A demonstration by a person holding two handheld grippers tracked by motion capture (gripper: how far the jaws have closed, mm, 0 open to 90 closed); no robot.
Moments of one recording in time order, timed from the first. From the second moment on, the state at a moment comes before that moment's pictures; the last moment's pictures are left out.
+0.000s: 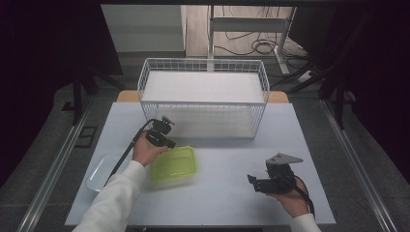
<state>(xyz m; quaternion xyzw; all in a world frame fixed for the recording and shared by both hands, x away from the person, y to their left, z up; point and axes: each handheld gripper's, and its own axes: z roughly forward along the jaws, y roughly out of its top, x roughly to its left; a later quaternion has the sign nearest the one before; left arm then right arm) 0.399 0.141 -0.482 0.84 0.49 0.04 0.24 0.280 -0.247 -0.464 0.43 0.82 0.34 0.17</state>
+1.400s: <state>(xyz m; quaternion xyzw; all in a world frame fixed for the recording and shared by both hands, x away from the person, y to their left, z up) 0.313 0.196 -0.483 0.85 0.50 0.05 0.16 0.280 -0.249 -0.464 0.43 0.82 0.33 0.18</state>
